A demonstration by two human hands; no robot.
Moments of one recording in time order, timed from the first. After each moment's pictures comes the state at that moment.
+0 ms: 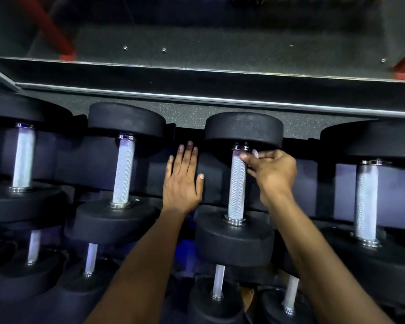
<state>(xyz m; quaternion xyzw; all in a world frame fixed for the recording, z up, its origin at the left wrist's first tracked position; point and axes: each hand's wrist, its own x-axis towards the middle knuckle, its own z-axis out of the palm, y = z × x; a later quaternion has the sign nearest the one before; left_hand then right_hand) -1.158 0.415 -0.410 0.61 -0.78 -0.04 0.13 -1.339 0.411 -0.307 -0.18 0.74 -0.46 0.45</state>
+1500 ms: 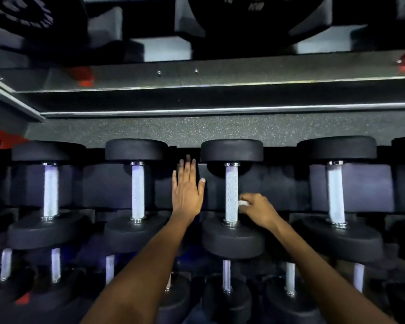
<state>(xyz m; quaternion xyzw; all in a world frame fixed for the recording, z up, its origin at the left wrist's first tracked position) -0.934 0.354 -0.369 0.63 -0.75 -0.18 0.08 -1.129 0.414 -0.324 -0.45 0.70 -0.11 0.55</state>
